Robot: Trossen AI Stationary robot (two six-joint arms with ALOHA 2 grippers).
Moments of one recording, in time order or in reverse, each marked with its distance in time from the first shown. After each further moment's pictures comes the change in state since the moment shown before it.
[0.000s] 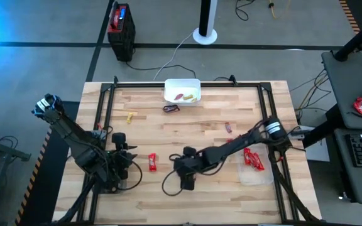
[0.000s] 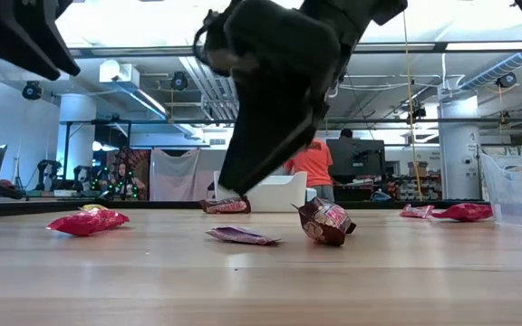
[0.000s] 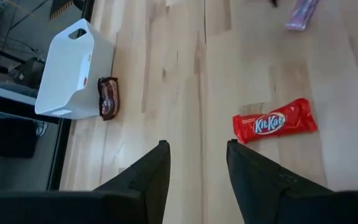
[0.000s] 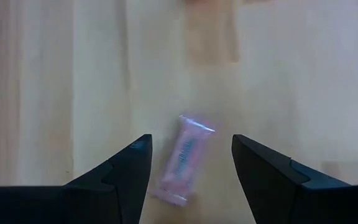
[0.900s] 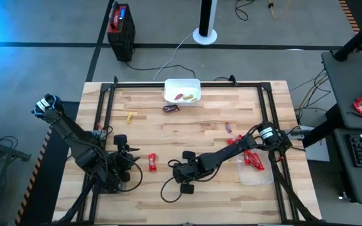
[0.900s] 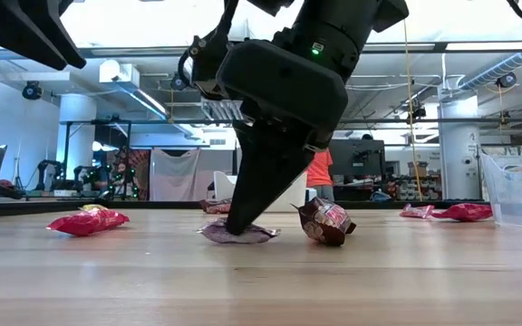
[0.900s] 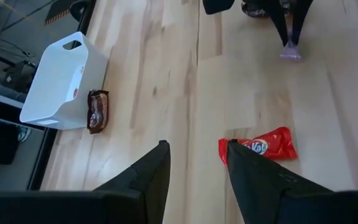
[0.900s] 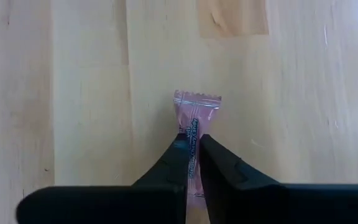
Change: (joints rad) left arm 0.000 0.001 -0.006 0.110 -0.015 -0.001; right arm 0.021 0.122 0.078 -0.090 0.038 0.004
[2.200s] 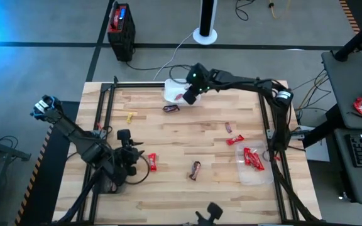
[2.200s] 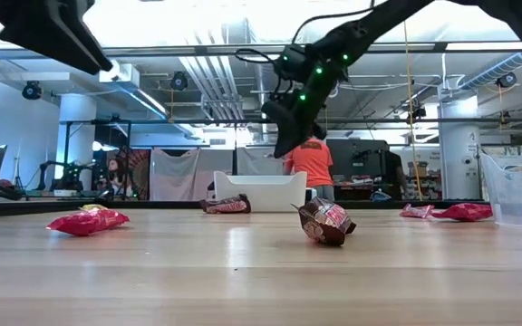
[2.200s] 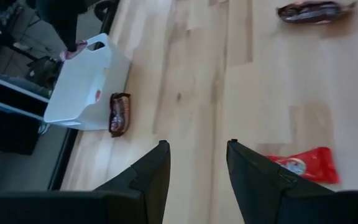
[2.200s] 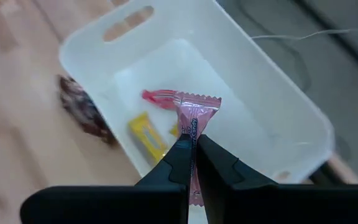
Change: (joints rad) left arm 0.118 0.000 0.000 0.060 -0.029 0.103; right arm -0.860 -0.257 -0.005 0.002 -0.131 -0.298
